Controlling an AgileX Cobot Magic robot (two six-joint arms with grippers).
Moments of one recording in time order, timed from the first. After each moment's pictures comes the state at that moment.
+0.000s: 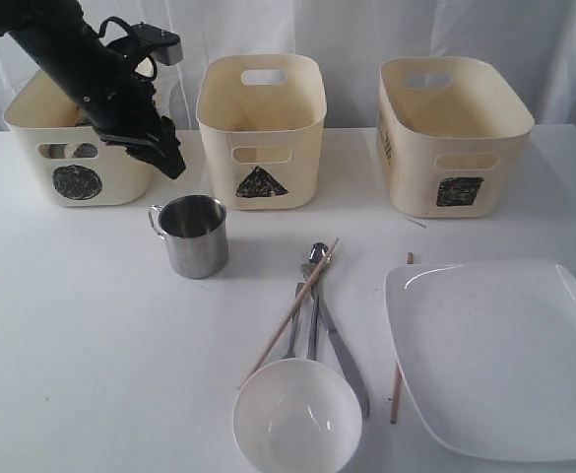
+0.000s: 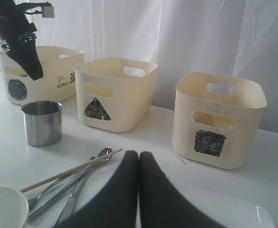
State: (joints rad) left arm -0.29 2.03 -1.87 -0.34 1.11 0.67; right arm 0.27 0.00 -0.01 -0.13 0.10 0.07
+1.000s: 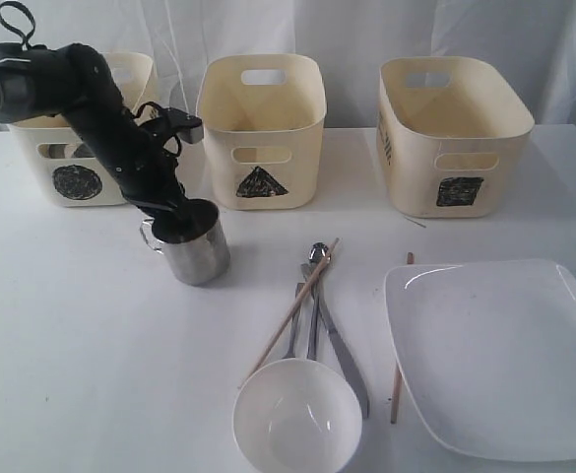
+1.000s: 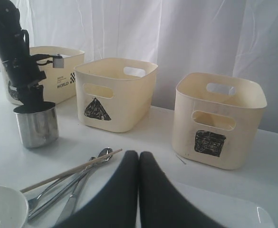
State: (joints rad) left arm -0.29 2.24 -1.87 -0.39 1.07 0.76; right arm 0.27 0.00 -0.01 -0.13 0.10 0.07
